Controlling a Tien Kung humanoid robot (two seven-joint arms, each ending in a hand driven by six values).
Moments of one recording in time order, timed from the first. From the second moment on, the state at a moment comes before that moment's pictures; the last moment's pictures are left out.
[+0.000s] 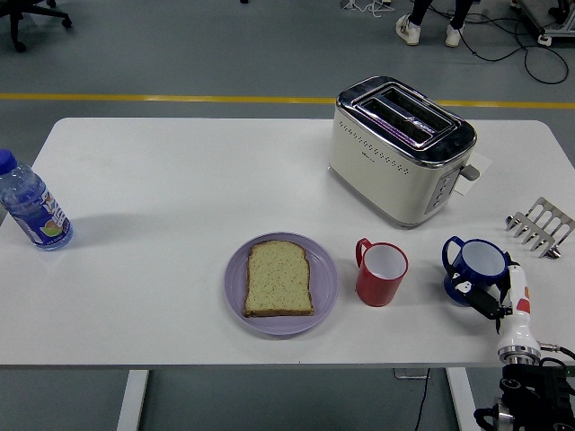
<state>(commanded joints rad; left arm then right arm) -0.08 0.00 -0.15 -0.20 0.50 0.05 0.07 0.17 -0.13 0.97 0.89 -0.87 -0.56 0.61</state>
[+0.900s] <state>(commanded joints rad) -0.09 0.00 -0.16 -0.20 0.51 0.05 0.07 0.20 -0.13 0.96 0.87 -0.89 -0.57 0.60</state>
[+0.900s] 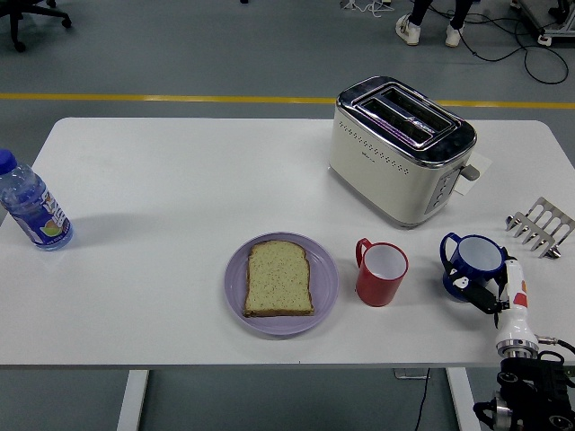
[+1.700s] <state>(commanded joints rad) -0.09 0.00 -0.16 -0.20 0.51 0.05 0.07 0.20 -0.13 0.98 0.86 -0.95 -0.56 0.56</state>
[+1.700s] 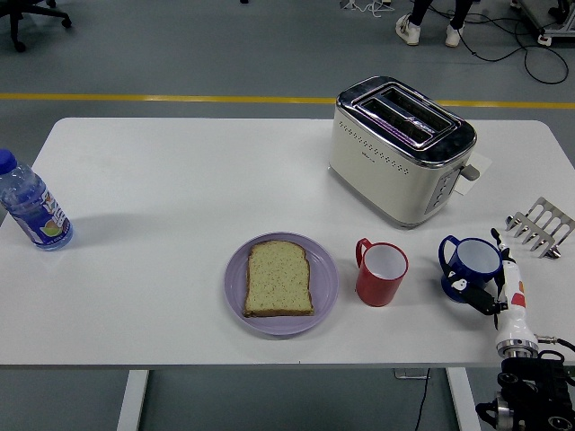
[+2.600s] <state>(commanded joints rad) -0.09 0.00 -0.16 -0.20 0.51 0.05 0.07 0.15 -0.13 1.05 0.94 -1.06 -0.53 0.53</state>
